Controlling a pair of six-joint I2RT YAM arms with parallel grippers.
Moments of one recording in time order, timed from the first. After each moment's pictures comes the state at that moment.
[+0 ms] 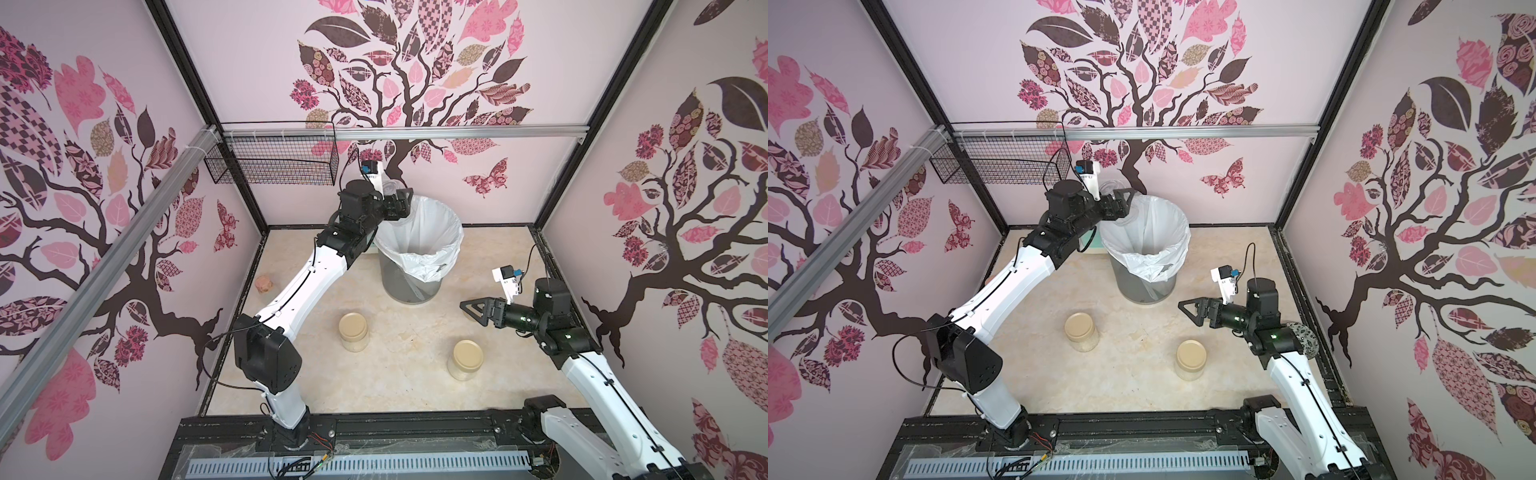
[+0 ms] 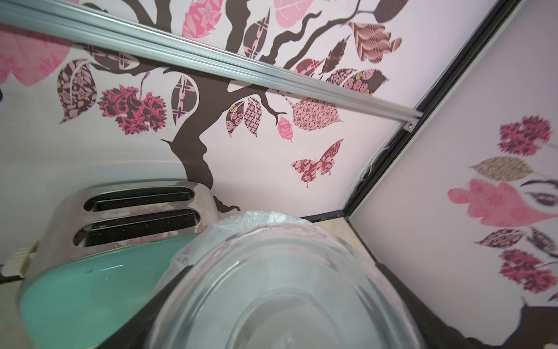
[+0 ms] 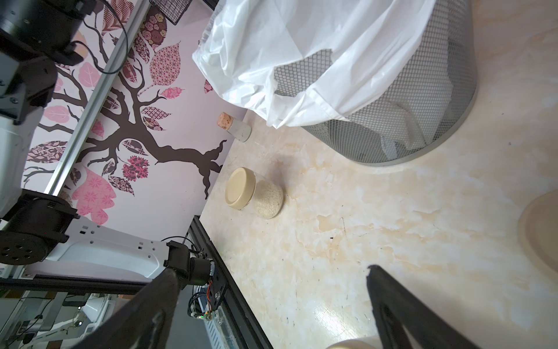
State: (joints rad) left arm -0.45 1.72 1.75 -0.12 0.05 -0.44; right arm 0.12 0.84 0.67 -0.30 -0.86 0.48
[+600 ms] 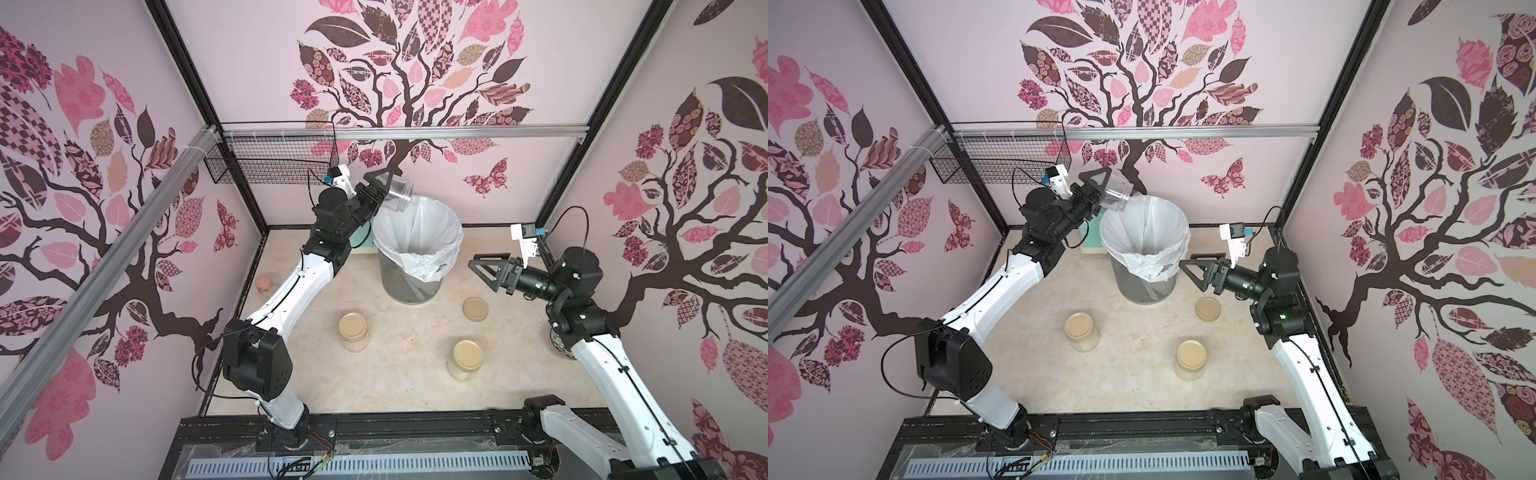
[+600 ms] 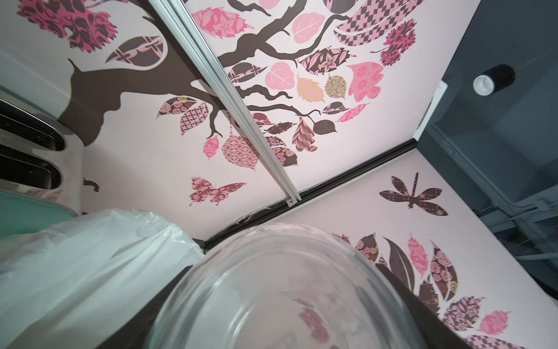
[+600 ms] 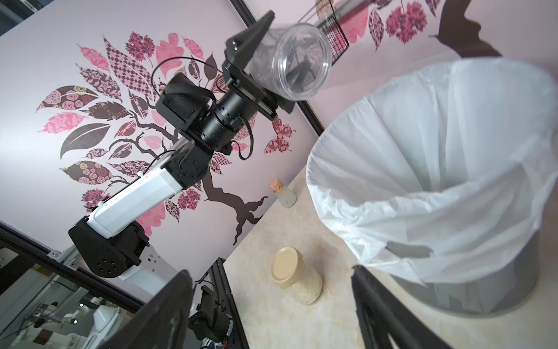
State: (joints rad) left arm -0.37 1.66 1.55 0.32 0.24 -1.23; right arm 0.12 0.96 0.99 0.01 -0.94 0.63
